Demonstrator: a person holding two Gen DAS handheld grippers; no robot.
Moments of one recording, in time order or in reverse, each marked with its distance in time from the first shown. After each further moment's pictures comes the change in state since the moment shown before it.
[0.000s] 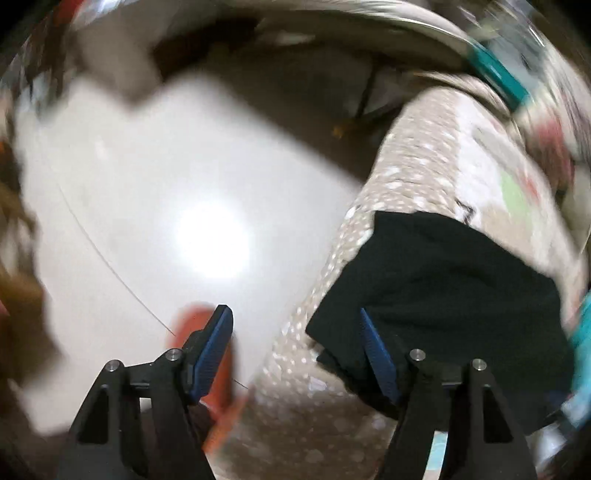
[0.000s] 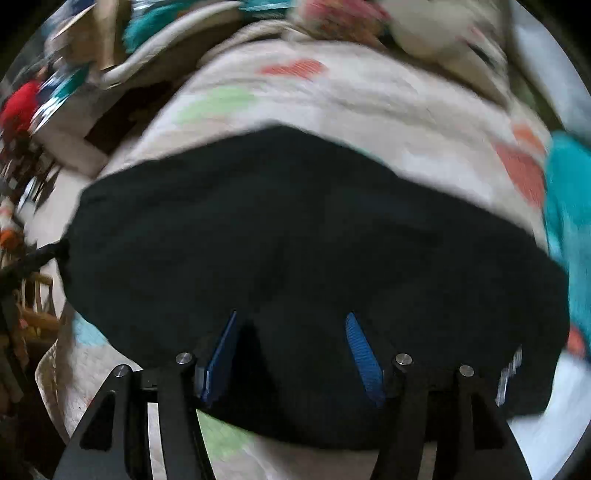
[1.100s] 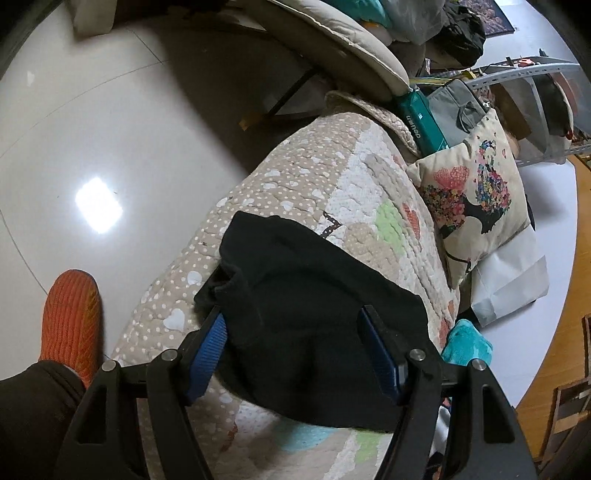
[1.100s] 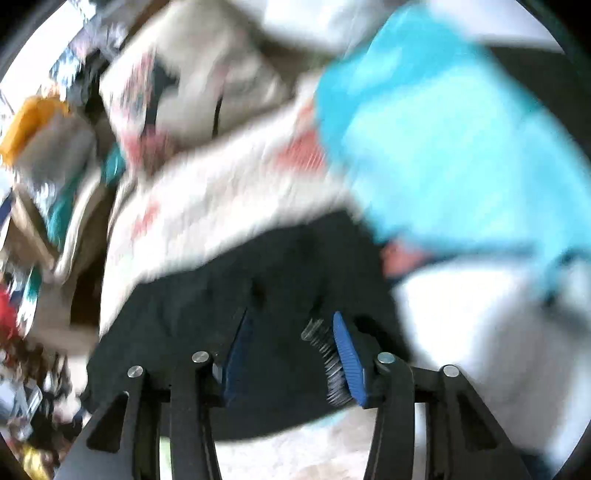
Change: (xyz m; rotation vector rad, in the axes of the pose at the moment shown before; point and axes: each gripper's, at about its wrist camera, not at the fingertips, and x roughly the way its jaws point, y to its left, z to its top) left arm -0.030 -0.024 -0.008 -0.109 0.006 -0.489; right arm -0.100 -0.145 -0.044 0.540 -0.365 -0.117
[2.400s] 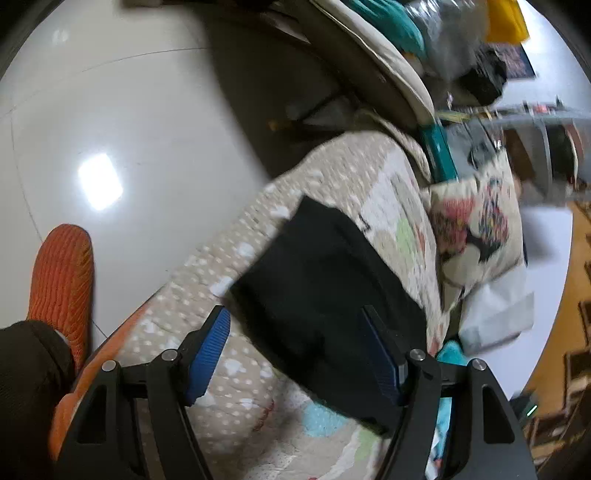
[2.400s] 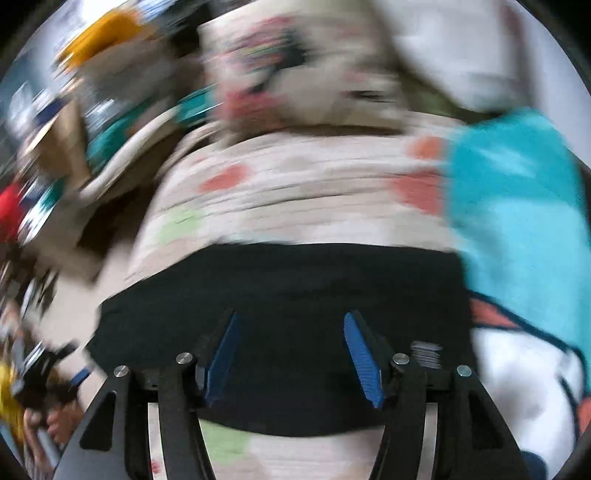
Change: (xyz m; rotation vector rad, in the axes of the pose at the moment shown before) left arm -0.009 0.053 -0.030 -0.137 -0.037 -0.046; right arm -0.001 0.158 -0.028 -0.417 0.139 0.208
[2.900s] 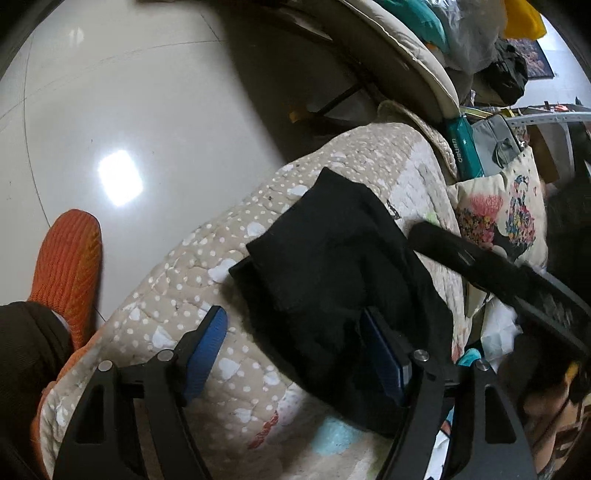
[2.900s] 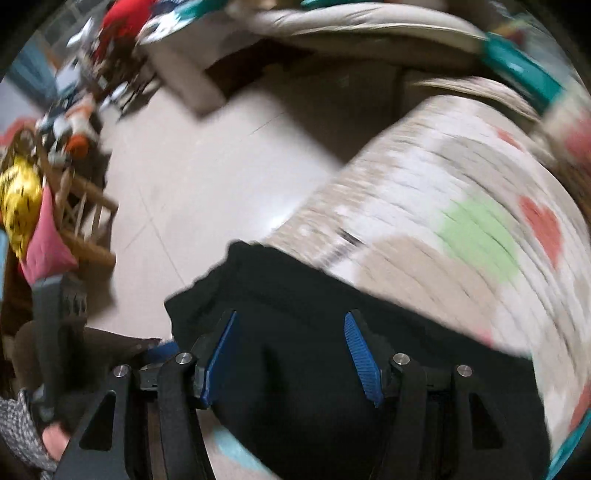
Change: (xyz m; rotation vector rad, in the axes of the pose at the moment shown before) left arm 0.027 0.001 -0.010 -0.056 -0.010 0.083; right arm 0.165 0.263 0.037 -0.644 0.393 0.236
